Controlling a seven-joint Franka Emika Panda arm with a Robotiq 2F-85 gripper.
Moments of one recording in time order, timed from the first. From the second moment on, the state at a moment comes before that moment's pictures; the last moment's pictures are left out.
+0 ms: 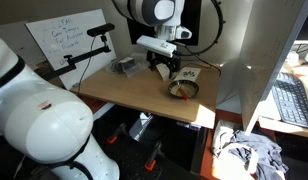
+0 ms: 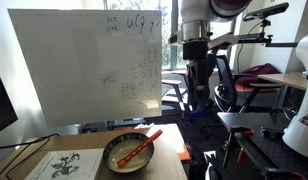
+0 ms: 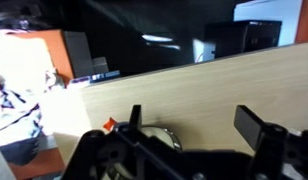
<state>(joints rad) 0.03 -0.25 -0.19 -2.56 0.20 2.26 -0.28</state>
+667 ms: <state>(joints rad) 0.00 0.19 -0.15 -2.19 0.27 2.24 -0.35</state>
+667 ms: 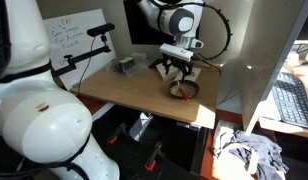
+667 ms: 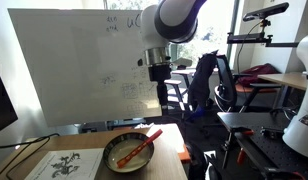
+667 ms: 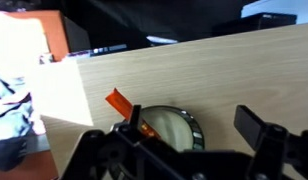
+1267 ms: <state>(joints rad) -0.11 0.36 -0.07 -2.06 0.27 2.28 -0.53</state>
